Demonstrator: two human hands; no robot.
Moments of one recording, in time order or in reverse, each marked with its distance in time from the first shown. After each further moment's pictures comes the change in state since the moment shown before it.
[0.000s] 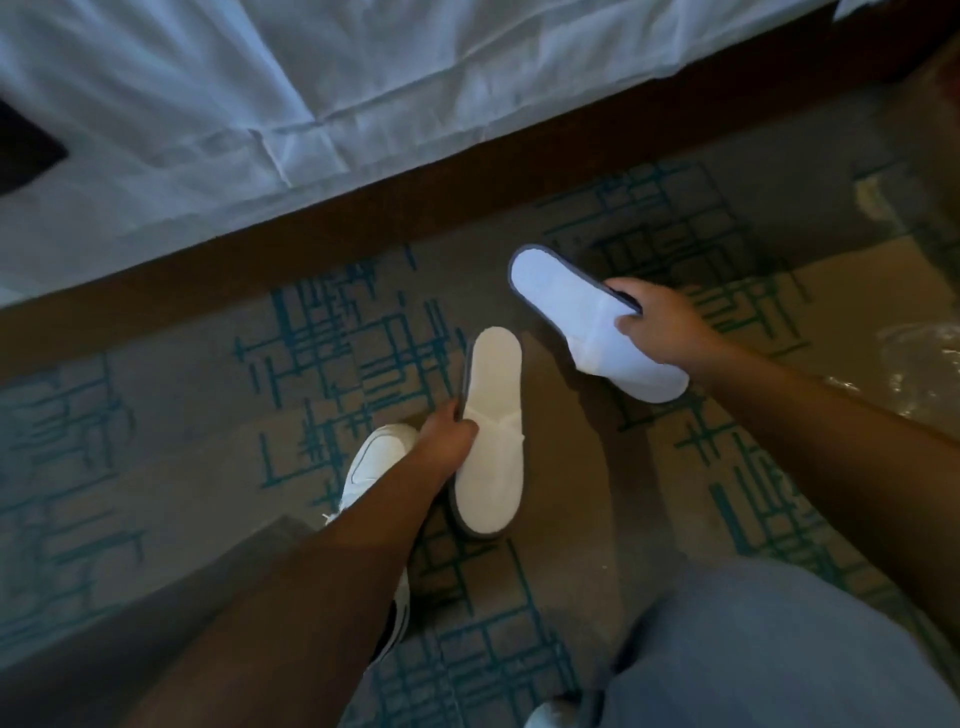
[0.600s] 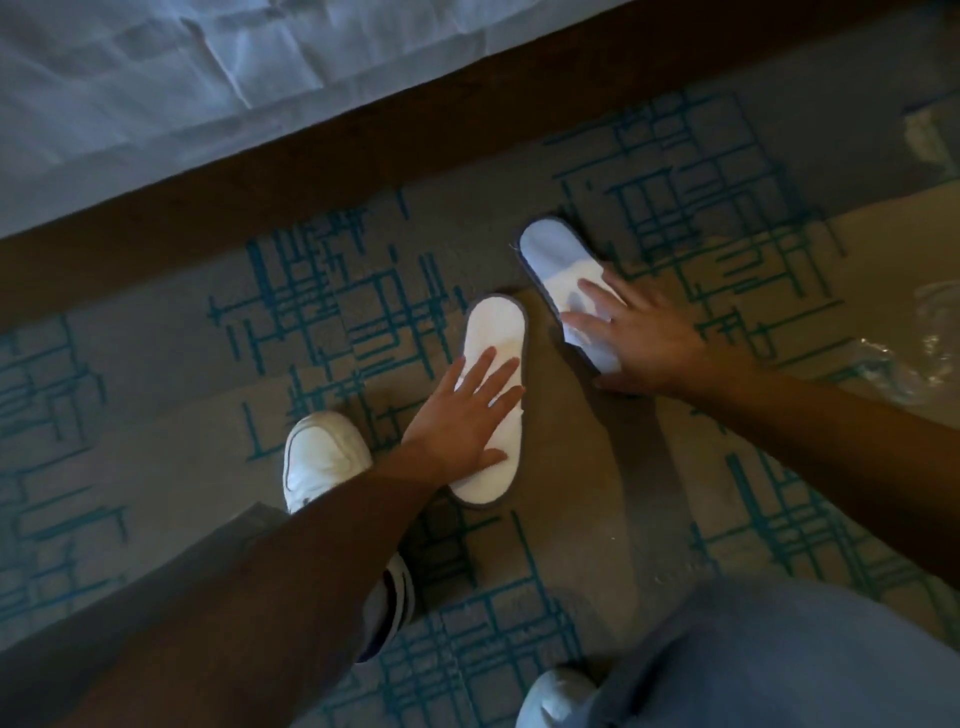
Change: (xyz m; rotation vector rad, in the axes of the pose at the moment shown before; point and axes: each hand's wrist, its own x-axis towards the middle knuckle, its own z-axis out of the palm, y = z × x) left_hand 0.033 -0.042 0.009 1.420 -0.063 0.874; right_hand -0.013 0.023 0.061 -0.828 -0.203 -0.392
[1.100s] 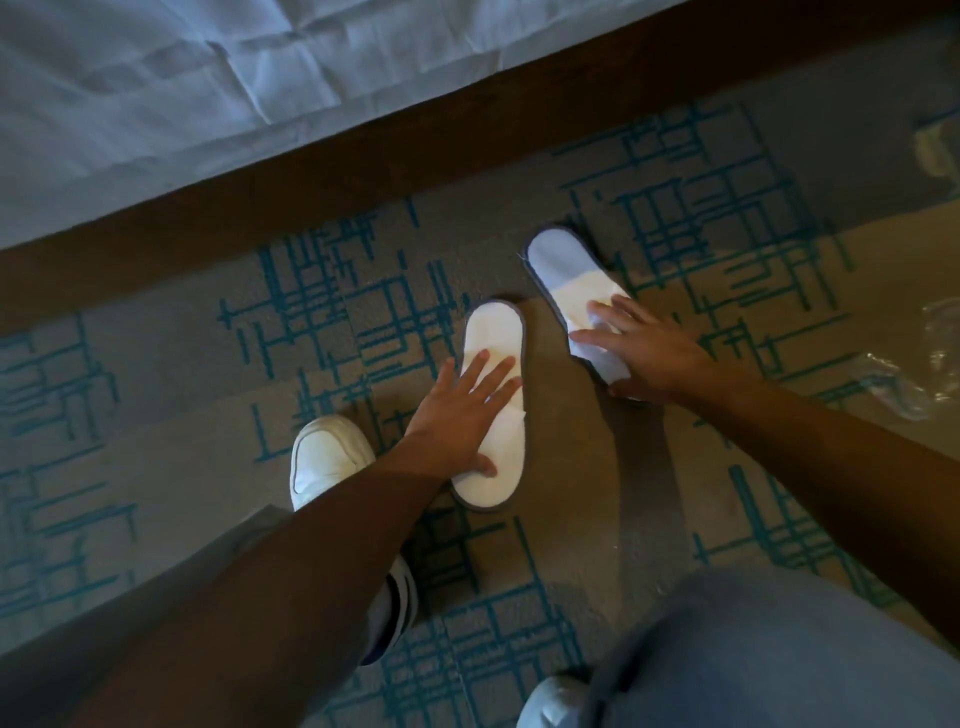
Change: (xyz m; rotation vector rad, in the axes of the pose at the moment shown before) left_hand 0.006 -0.012 -0.006 0.011 -0.102 -0.070; right_hand 0.001 0.001 -0.005 0.129 -0.092 0.037
